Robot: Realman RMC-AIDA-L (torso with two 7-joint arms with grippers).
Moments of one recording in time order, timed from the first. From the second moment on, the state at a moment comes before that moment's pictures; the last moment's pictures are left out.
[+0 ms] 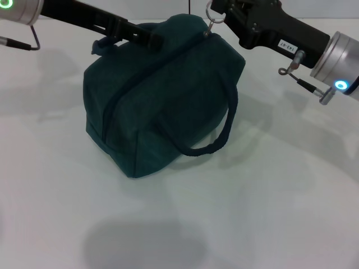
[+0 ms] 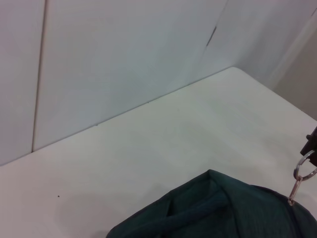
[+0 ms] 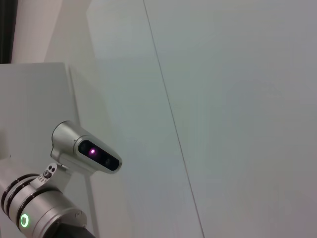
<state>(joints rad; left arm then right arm) -0.78 -2.02 0.84 1.18 2.28 1.64 -2.35 0.67 2.03 -1.60 -0.44 -0.59 -1.24 1.02</state>
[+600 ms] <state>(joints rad) -0.76 -2.03 0.84 1.17 2.26 1.63 -2.29 0.66 2.03 -1.60 -0.44 -0.59 -1.24 1.03</state>
